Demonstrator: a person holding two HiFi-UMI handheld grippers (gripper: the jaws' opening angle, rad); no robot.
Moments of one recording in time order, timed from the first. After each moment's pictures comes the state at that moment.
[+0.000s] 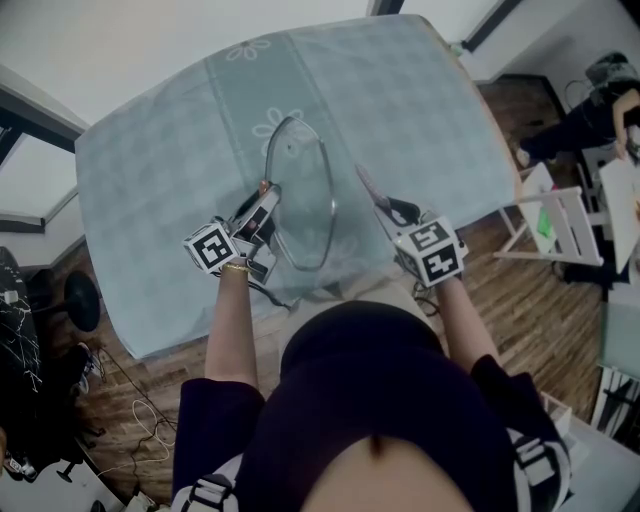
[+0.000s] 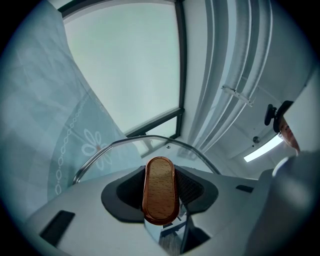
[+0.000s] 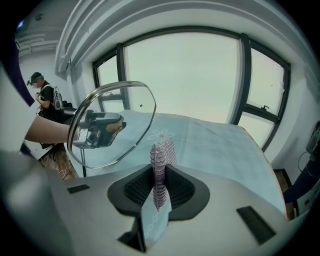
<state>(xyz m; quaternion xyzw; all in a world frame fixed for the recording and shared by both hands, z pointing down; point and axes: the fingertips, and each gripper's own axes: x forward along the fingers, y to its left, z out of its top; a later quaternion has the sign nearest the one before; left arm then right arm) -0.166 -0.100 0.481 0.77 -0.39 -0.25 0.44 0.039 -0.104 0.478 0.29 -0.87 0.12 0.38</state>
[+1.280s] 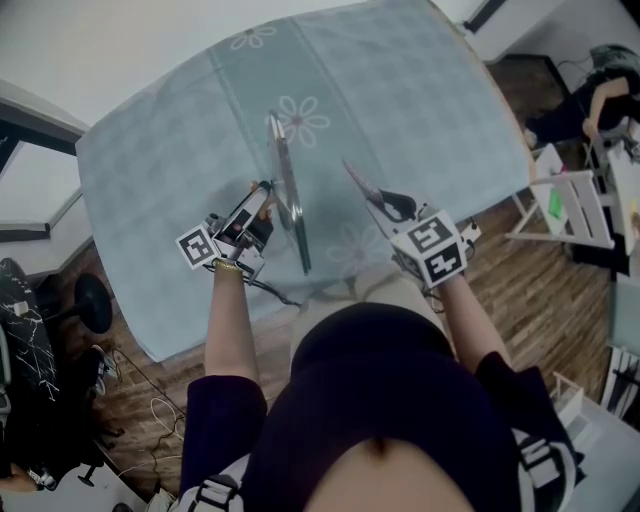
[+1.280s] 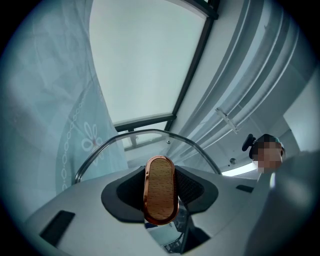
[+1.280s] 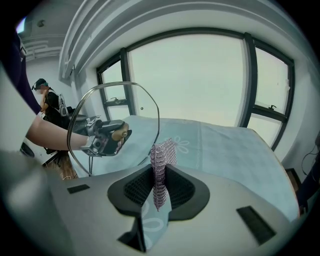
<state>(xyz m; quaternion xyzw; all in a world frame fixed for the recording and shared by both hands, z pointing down) -0.229 -0.081 0.477 0.76 -0.25 -0.34 0.49 -0.043 -0.083 0.469 0.27 -0.89 0.13 0.35</state>
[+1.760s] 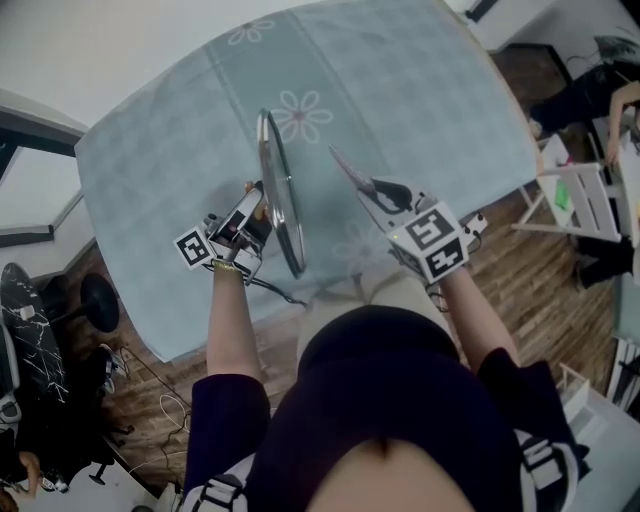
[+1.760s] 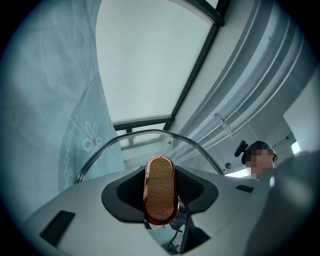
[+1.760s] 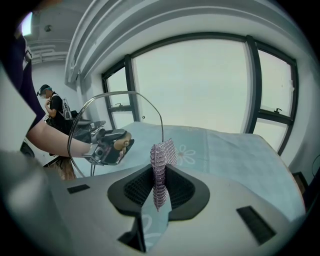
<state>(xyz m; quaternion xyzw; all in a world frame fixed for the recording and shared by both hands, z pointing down) -0.230 -0.080 0.478 0.76 -0.23 -0.36 0.49 -0.059 -0.091 0.455 0.25 -0.91 0.12 0.31</state>
